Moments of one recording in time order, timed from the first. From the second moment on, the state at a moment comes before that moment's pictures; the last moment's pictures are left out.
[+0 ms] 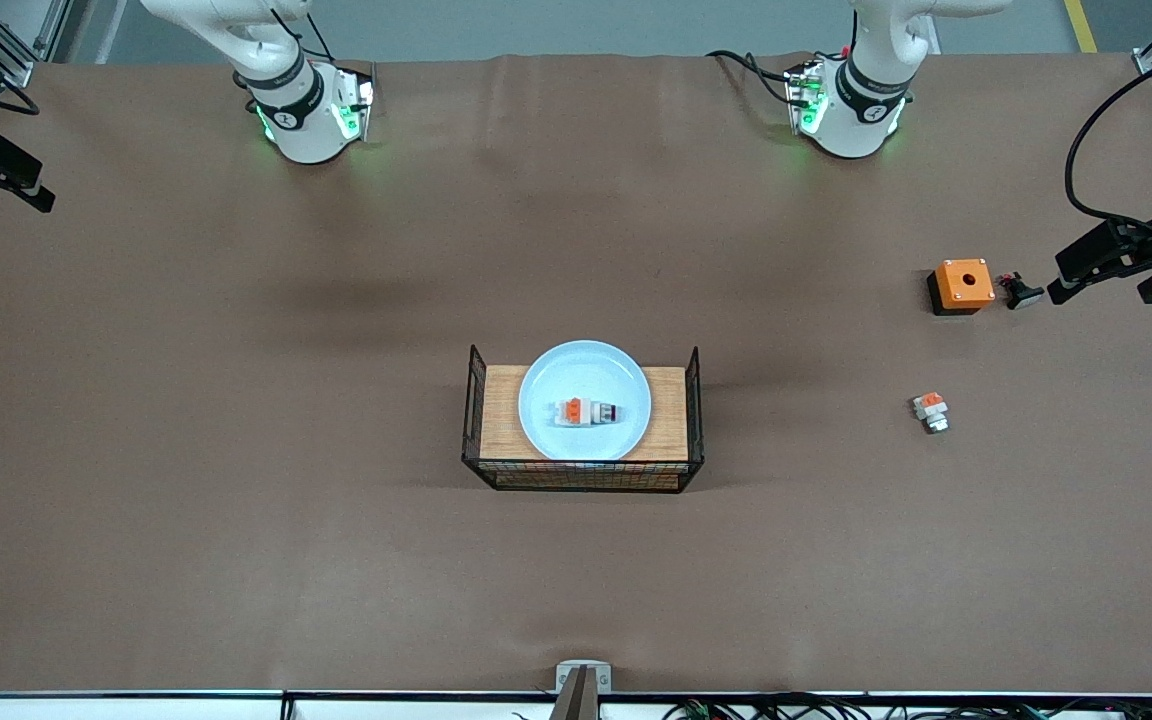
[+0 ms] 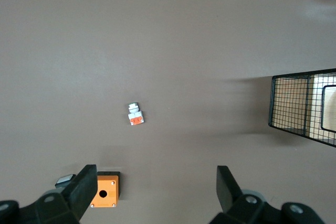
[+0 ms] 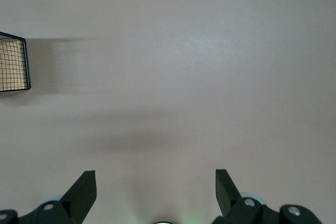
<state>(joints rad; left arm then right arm) -0.10 0.01 0.08 -1.55 -0.06 1.68 -0.03 -0.02 -0.18 -0.07 -1.67 0.00 1.50 -0.04</state>
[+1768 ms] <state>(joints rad) -0.27 0.21 -0.37 -1.51 -0.13 1.89 -1.32 -0.01 -0.18 -0.07 -1.67 0.00 1.50 -0.04</state>
